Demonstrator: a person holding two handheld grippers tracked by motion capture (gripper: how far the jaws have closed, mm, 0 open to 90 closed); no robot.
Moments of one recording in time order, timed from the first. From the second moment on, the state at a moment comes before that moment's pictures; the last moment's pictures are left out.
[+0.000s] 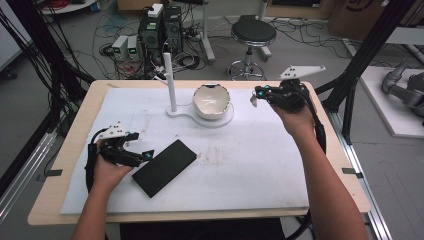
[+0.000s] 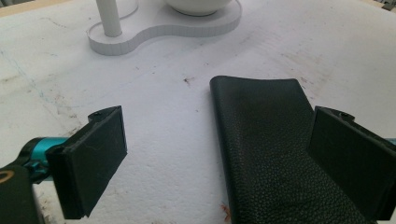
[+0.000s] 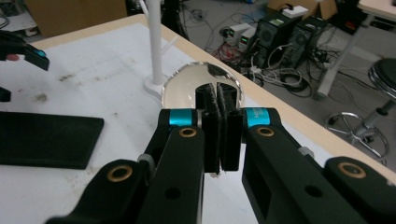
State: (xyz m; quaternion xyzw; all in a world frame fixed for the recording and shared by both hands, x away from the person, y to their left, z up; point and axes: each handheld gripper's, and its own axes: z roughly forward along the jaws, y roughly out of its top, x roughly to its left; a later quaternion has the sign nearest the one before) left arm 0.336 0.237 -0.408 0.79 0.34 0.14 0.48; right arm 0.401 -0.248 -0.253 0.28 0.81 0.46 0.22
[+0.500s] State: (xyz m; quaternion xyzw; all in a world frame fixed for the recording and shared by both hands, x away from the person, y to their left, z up) left arm 0.335 0.239 -0.406 0.79 0.34 0.14 0.49; right arm 0.427 -0.164 -0.216 0.20 0.84 0.46 0.19
